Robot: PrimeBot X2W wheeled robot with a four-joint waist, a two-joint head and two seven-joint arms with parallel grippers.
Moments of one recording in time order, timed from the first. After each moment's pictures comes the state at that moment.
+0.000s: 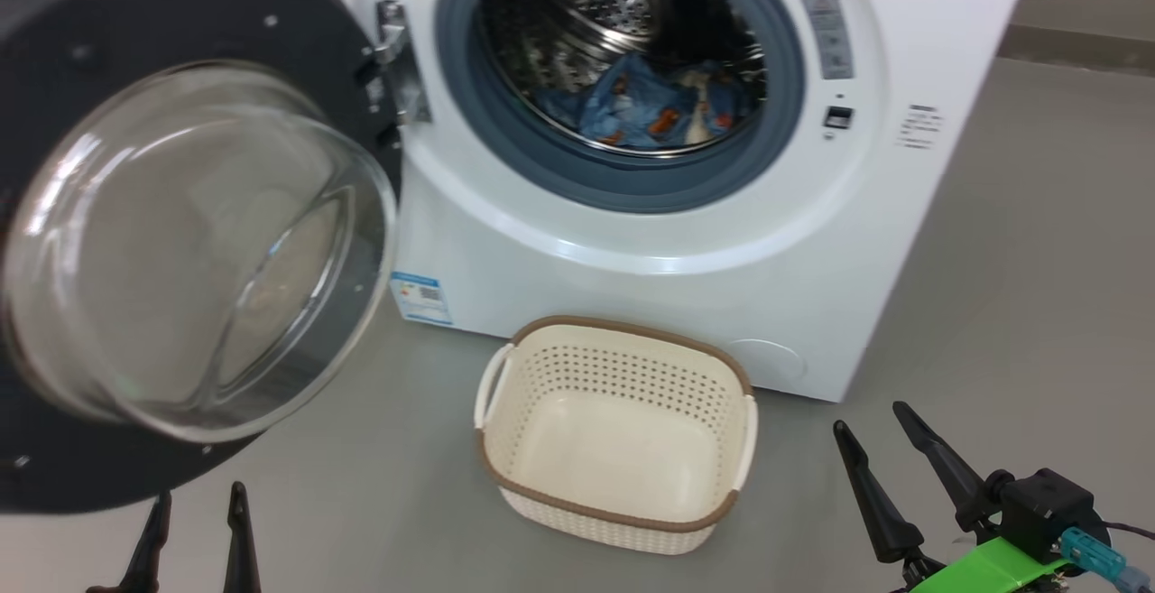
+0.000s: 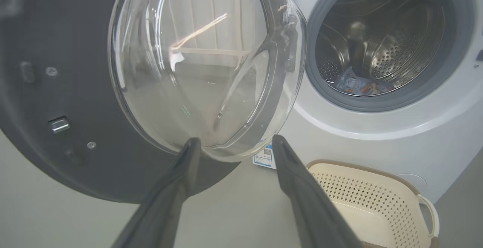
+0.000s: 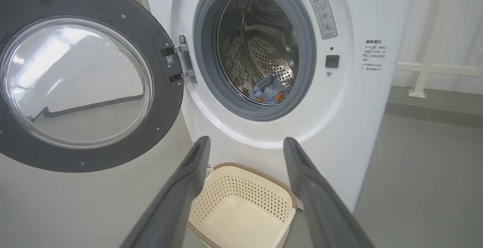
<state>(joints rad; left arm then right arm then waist) 0.01 0.04 0.18 0.30 -0.09 -0.07 -0.26 0.00 -0.27 0.27 0.16 0.42 0.13 -0.25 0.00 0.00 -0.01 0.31</state>
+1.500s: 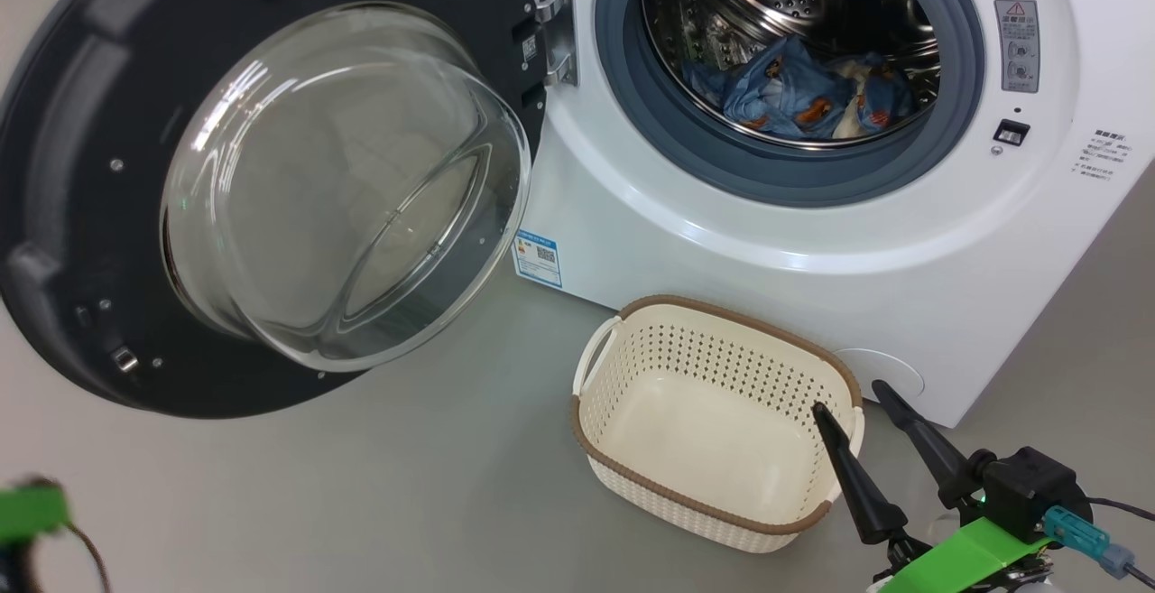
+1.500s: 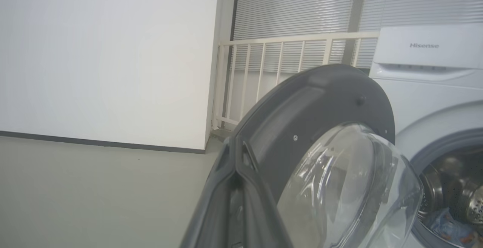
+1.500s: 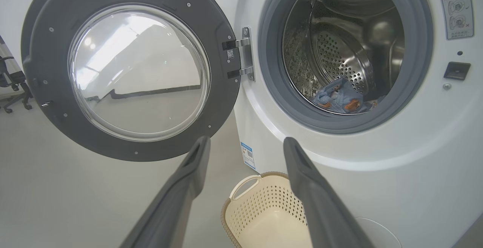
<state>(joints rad) -0.20 0.18 0.34 0.15 -0.40 -0.12 -0.20 -0.05 -0.28 0.32 0.17 0.43 0.13 -0.25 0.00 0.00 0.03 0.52</state>
